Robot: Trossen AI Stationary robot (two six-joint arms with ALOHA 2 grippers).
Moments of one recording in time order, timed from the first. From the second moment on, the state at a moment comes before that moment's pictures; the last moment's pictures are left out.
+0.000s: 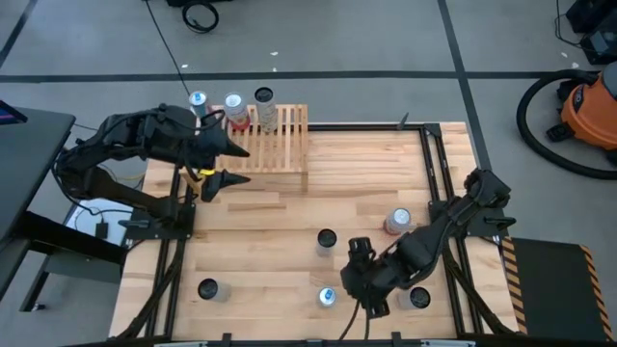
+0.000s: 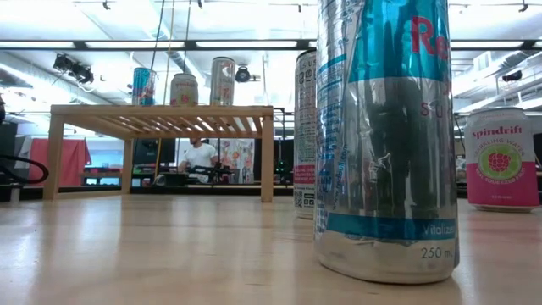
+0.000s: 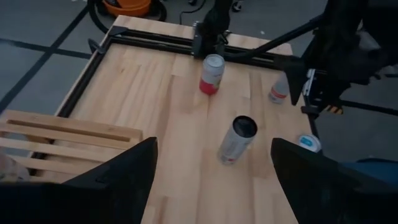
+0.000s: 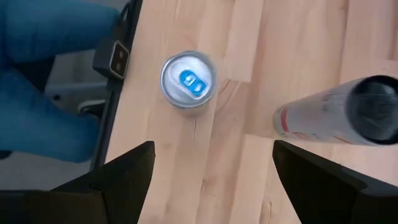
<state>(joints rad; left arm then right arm) 0.05 1.20 1.75 -1.10 0.00 -0.15 0.64 1.79 1.71 -1.06 0.19 0.42</state>
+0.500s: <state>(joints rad) -0.09 1.20 1.71 -1.09 -0.23 -0.28 0.71 1.91 1.71 -0.94 0.37 0.47</state>
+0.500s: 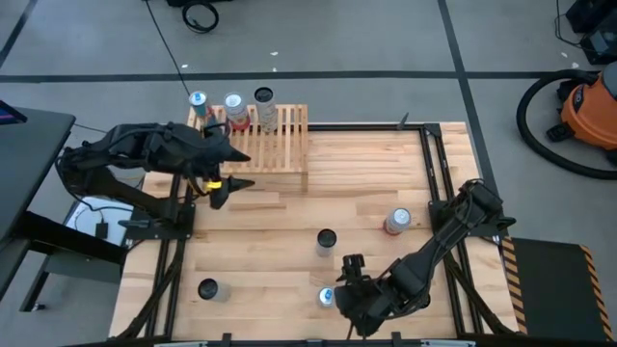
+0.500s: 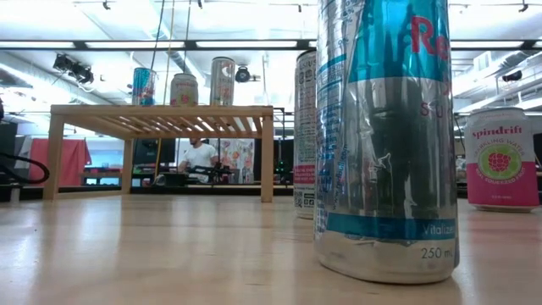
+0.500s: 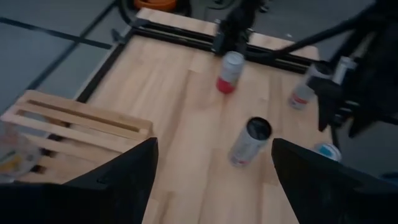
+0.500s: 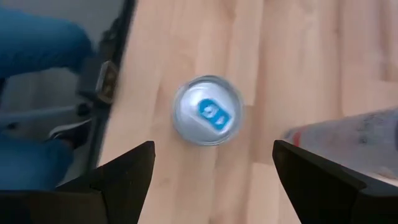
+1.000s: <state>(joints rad) -0.24 1.20 1.71 -1.08 -0.31 -0.37 0.75 1.91 1.49 -0.65 0.49 0.57</state>
